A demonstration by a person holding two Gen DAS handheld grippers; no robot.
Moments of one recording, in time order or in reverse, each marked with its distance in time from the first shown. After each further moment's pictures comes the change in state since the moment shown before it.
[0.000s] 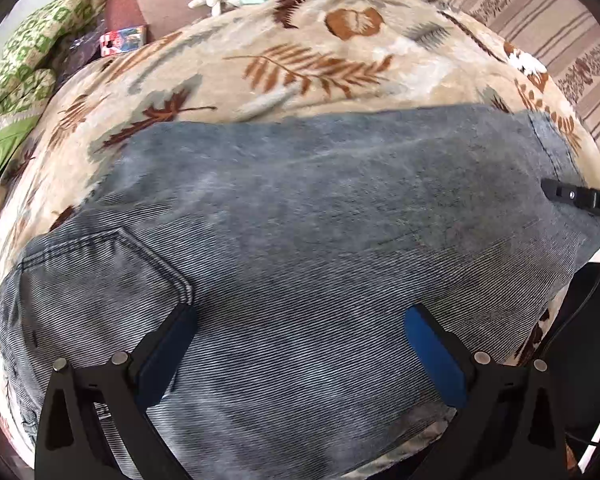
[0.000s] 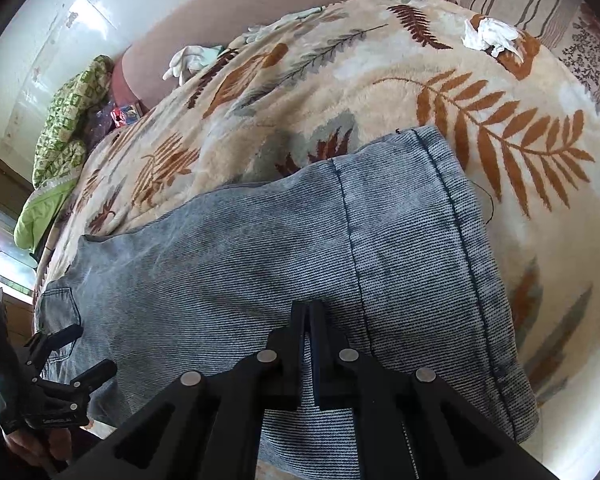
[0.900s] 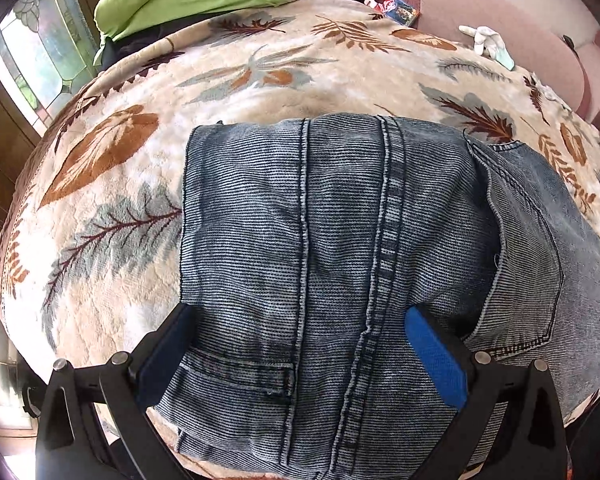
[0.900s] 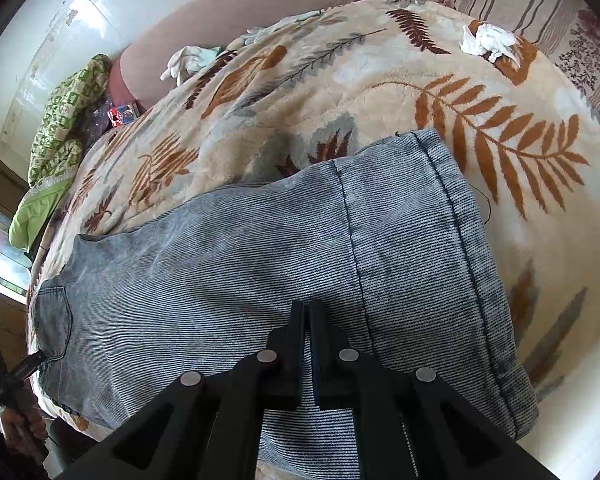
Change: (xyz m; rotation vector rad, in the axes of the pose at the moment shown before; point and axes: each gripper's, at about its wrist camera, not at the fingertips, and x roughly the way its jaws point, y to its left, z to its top) left arm -0.033 0.215 -0.108 -0.554 -0.008 0.207; right arm 0.002 0.003 0.002 -0.011 -0.005 -0.017
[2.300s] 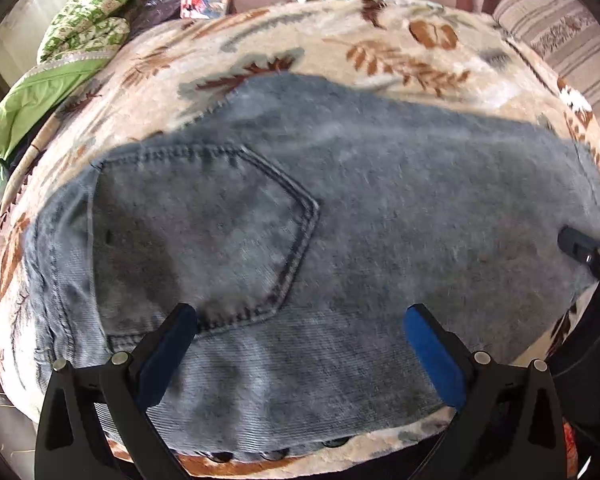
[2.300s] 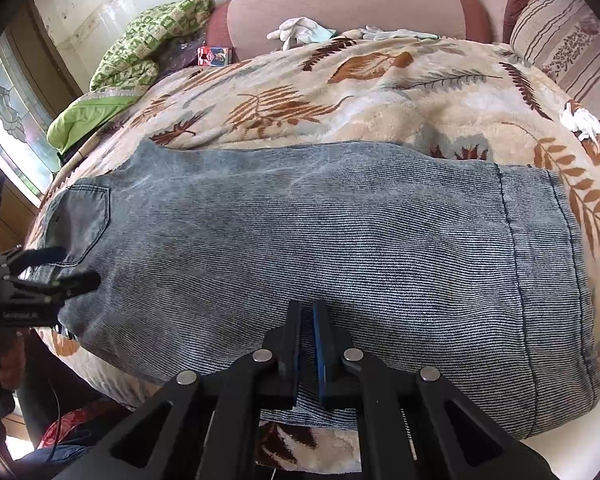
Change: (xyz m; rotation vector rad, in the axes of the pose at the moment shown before) left arm -0.007 -0.186 -0.036 0.407 0.027 -0.079; right arm 0.003 0.082 -0.051 -0.335 -0.023 0.047
